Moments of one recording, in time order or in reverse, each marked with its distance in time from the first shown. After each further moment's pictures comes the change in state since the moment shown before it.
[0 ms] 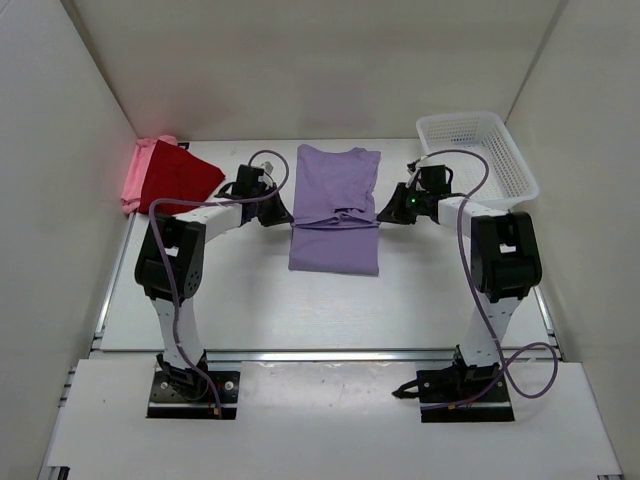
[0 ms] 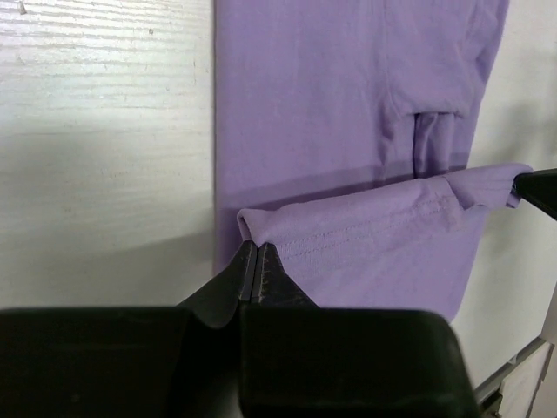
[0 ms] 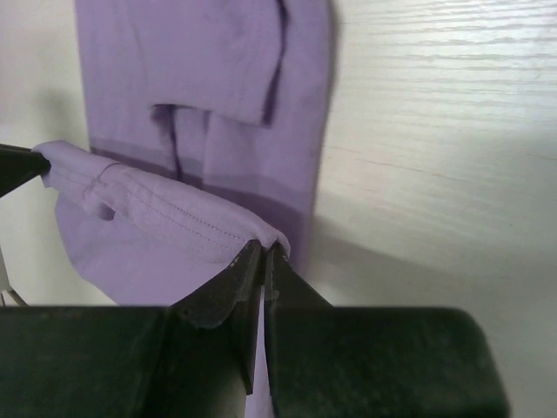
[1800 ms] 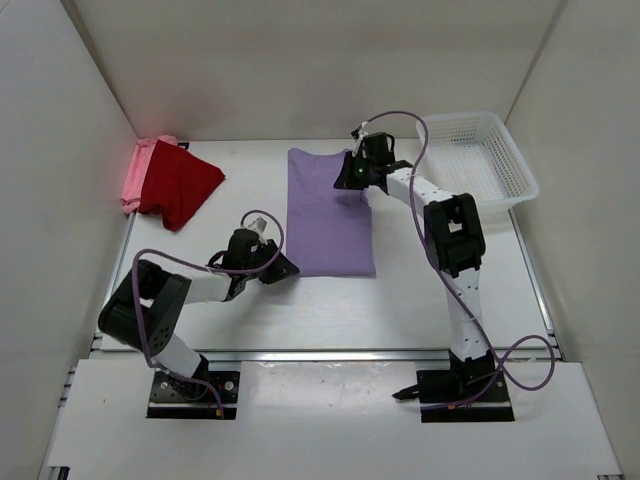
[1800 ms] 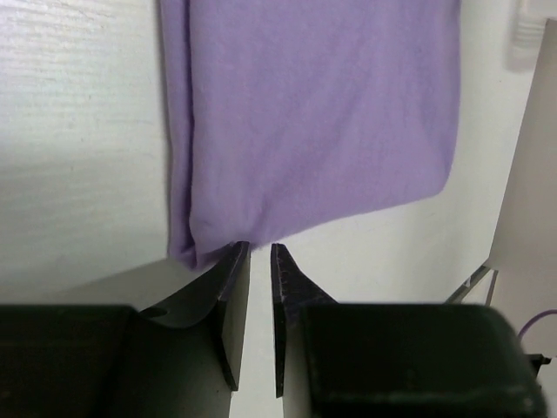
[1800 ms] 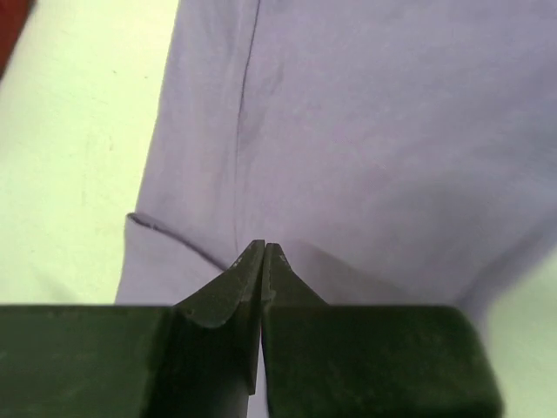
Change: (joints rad) left arm -0.145 -0.346 -0.726 0.519 0.009 -0.275; right arm 0.229 0.431 0.662 -0.097 0.127 -0.074
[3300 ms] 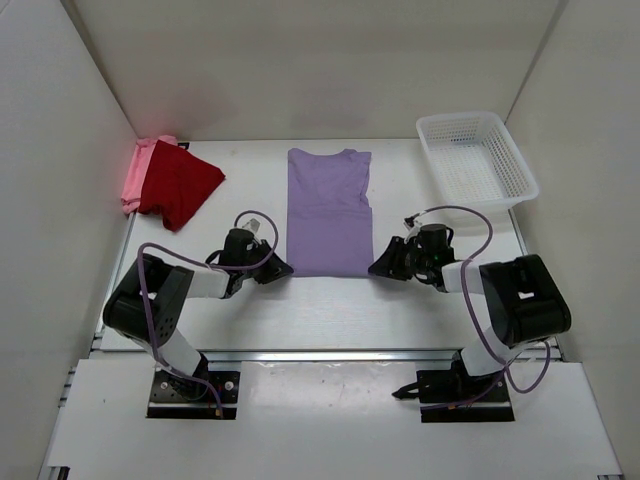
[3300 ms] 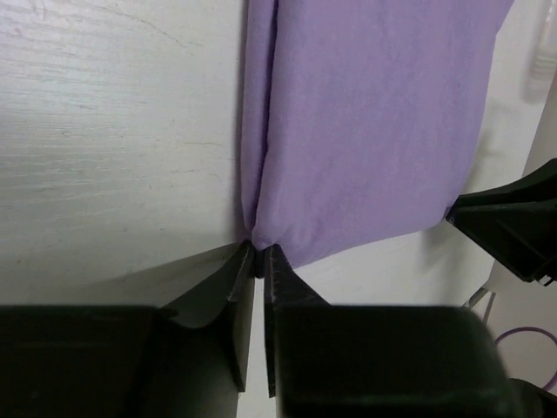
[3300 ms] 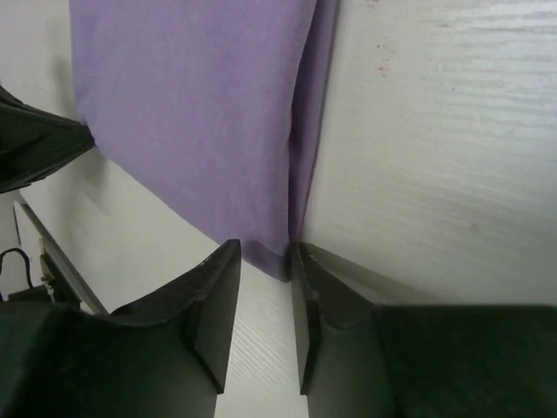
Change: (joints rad) left arm 0.057 0.031 -0.010 0.004 0.005 -0.008; right arm -0.128 -0.764 -1.345 0.512 -0.168 0.183
